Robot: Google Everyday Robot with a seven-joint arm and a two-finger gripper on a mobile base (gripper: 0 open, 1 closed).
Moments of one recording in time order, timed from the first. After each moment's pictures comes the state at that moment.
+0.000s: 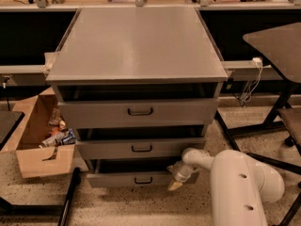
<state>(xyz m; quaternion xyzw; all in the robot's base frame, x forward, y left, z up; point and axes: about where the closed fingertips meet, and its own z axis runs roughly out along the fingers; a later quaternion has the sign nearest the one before) 0.601 -0.131 0.169 -0.71 0.67 0.13 0.15</state>
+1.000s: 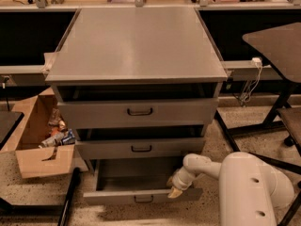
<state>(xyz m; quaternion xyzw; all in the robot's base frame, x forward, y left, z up) 0.555 -0.119 0.174 -0.72 0.66 0.18 0.14</state>
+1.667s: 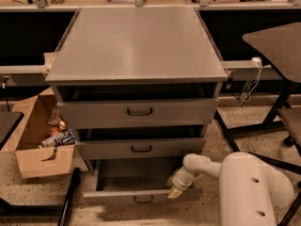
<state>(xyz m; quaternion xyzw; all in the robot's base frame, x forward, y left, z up) 0.555 -0.119 0.174 -0.72 0.66 0.18 0.14</state>
